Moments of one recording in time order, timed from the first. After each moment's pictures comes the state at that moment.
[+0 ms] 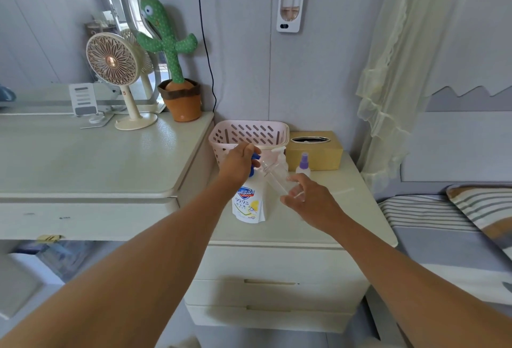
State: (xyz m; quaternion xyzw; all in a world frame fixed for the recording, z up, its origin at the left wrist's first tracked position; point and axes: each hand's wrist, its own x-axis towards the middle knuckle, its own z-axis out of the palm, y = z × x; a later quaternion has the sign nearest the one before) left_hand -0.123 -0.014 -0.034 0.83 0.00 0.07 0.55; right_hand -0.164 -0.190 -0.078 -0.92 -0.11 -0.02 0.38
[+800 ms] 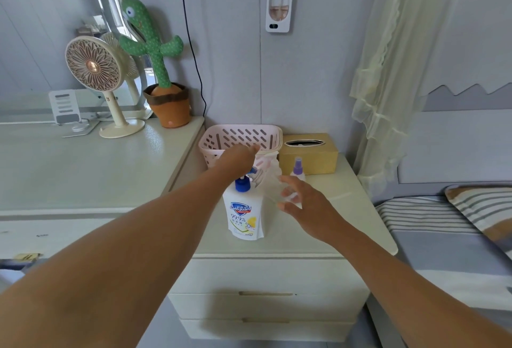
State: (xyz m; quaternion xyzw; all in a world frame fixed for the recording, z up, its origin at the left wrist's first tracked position) left_hand -0.087 -0.032 -0.009 0.95 0.03 -0.03 0.30; right_hand -0.155 -0.202 -0.084 -0.91 -0.16 -0.04 0.39
